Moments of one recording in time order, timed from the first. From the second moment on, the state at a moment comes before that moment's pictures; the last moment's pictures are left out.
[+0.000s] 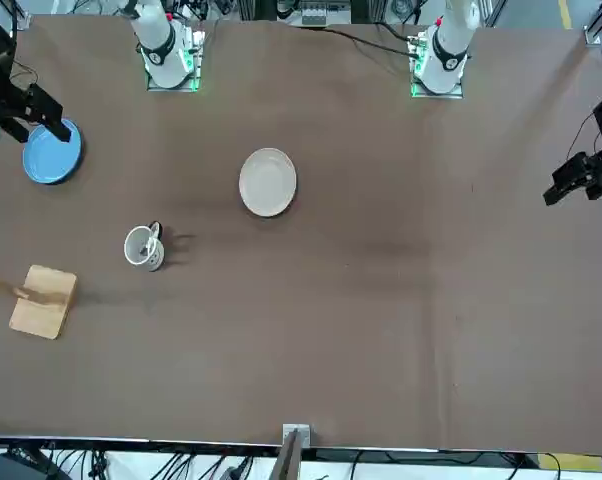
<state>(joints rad) 0.00 -0.05 0.02 -1.57 -0.02 1.48 -0.01</state>
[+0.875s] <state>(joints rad) 0.21 0.19 0.04 -1.55 -0.36 1.54 0.28</state>
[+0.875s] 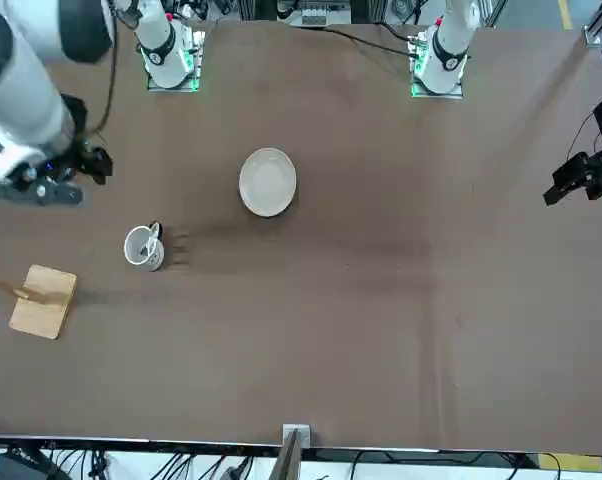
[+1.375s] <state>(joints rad) 0.27 0.35 0.04 -1.57 -0.39 1.65 0.53</state>
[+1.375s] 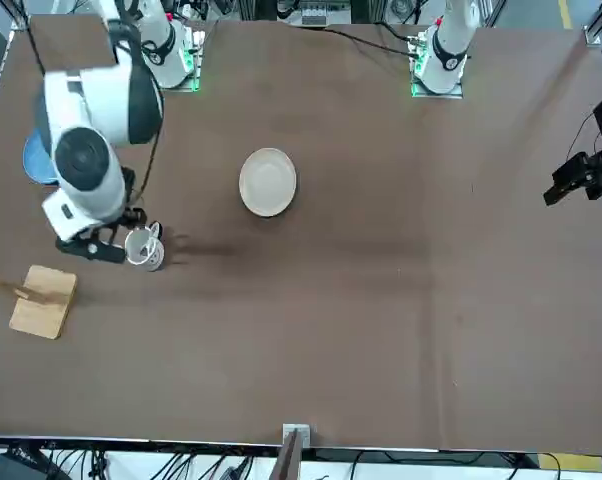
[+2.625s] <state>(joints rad) 0.36 0.45 0.03 -1.79 -0.53 1.84 0.72</state>
